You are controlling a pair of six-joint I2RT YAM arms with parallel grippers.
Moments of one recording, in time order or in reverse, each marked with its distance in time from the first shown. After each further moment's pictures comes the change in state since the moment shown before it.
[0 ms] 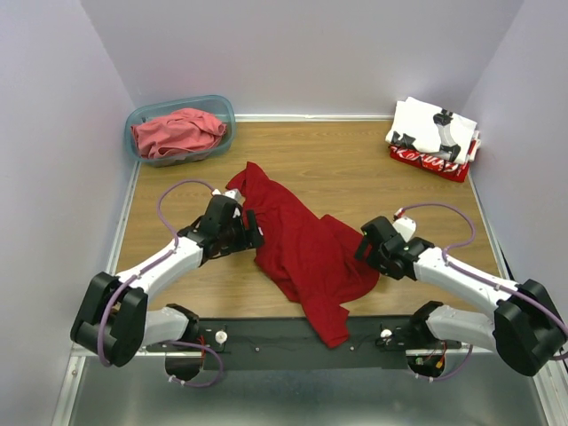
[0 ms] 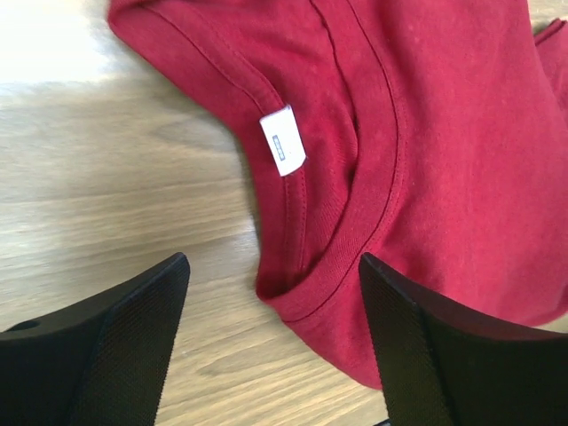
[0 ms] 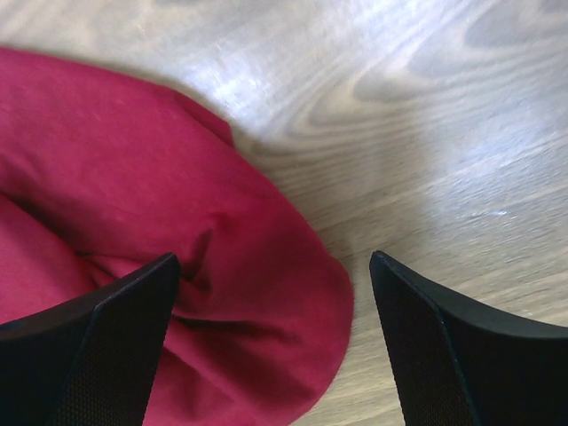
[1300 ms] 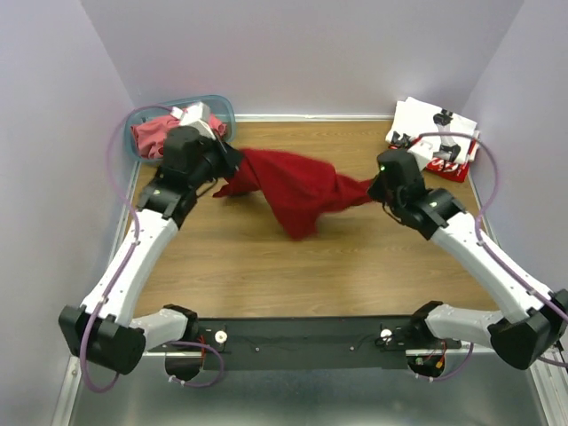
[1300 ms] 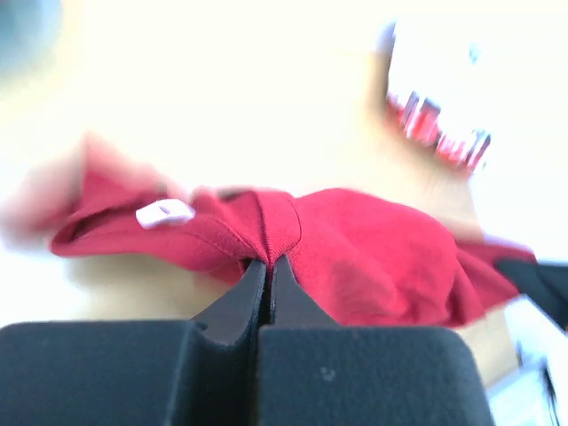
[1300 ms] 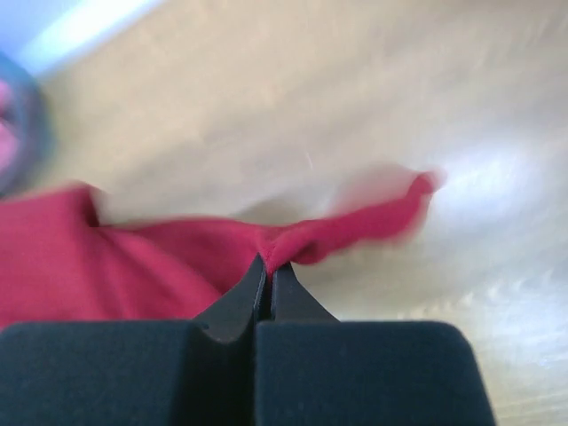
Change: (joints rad) left arm 0.115 -0.037 0.563 -0.100 0.011 0.036; right arm -0.039 0.056 0.588 -0.080 0.116 -0.217
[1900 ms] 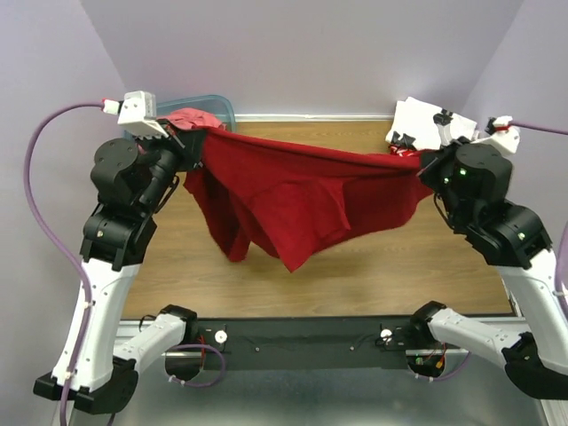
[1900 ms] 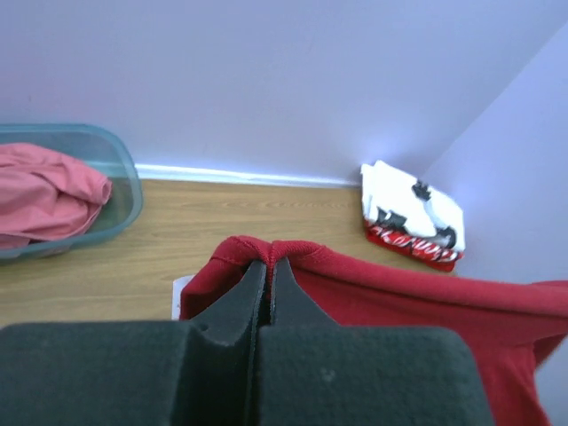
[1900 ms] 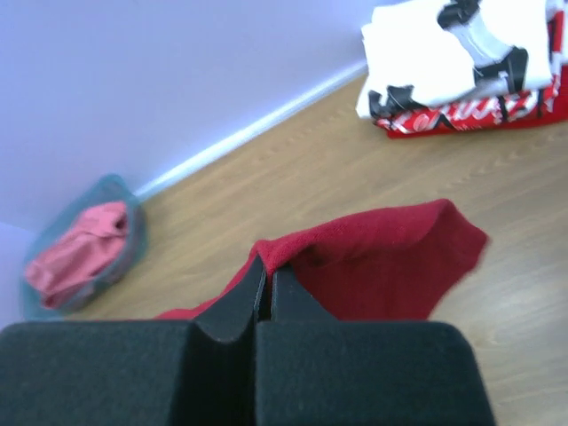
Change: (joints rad) left arm 0.050 -0.233 0.276 -0.123 -0.113 0.165; right arm 0.001 -0.203 0.376 -0.168 0.181 -0.138
